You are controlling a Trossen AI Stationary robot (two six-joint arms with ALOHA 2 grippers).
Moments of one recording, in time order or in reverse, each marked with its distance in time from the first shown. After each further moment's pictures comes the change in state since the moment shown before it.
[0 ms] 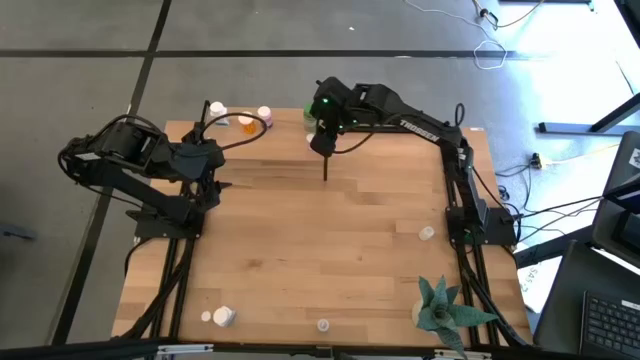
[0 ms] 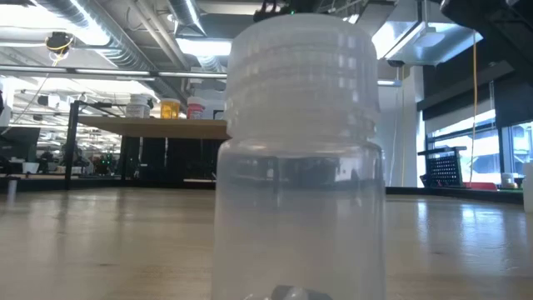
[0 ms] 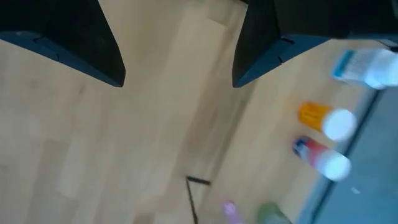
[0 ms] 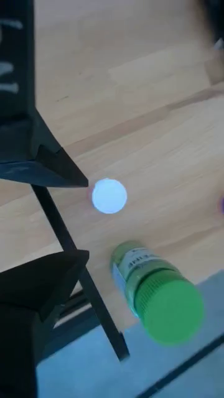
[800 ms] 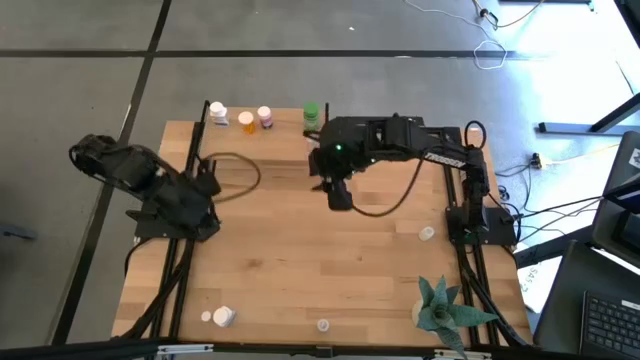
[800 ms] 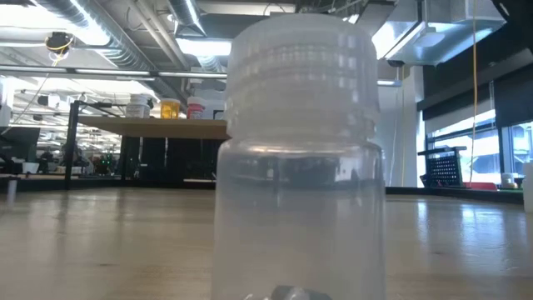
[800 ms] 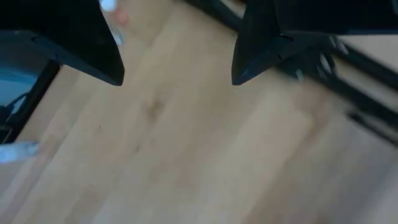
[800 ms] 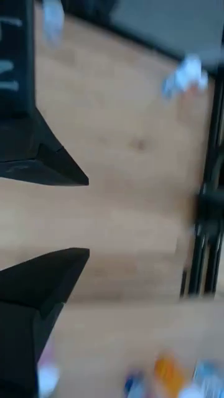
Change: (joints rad) left arm -0.285 0.000 -0.159 -0.069 0.200 -0.698; right arm 0.303 -0.140 0.000 -0.002 -0.182 -0.204
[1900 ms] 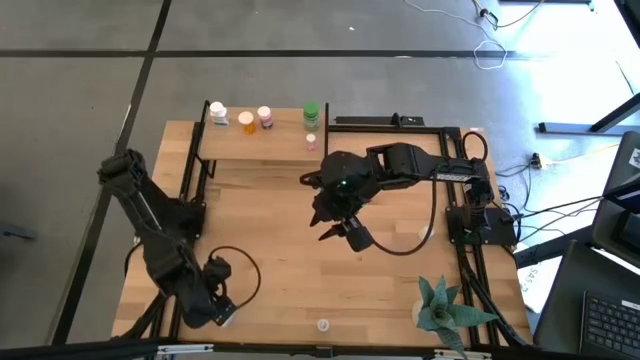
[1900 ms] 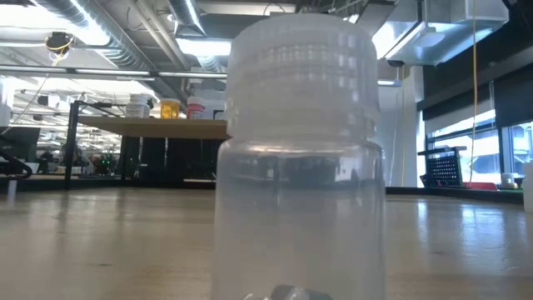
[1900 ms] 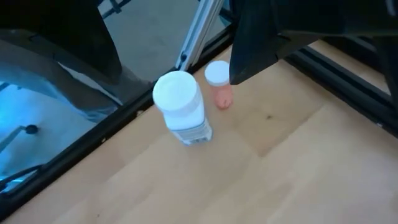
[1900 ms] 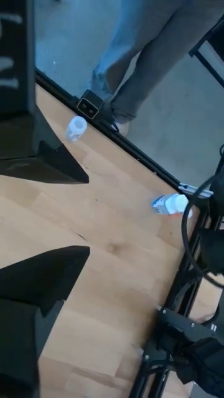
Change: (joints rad) left arm -0.459 0.317 -0.321 0.642 0.232 -0.812; right arm 0.170 -0.003 0.000 0.022 -0.259 -0.103
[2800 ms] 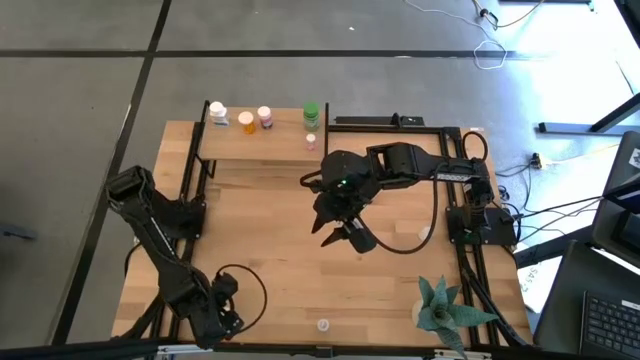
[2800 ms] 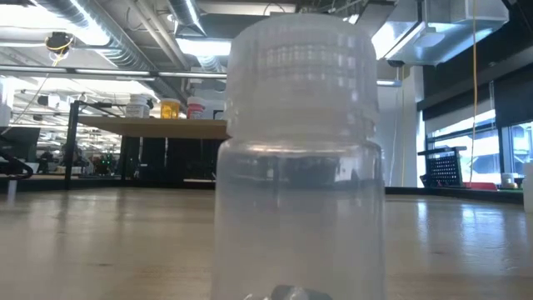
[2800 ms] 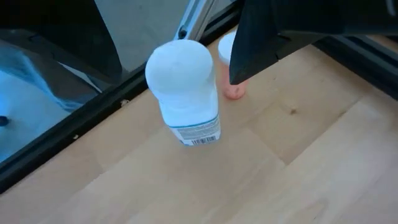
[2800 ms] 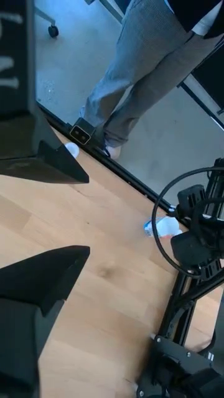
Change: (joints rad) left arm -0.042 0.192 0.000 0.113 -0.011 -0.031; right arm 0.000 0.000 0.000 0.012 -0.103 0.044
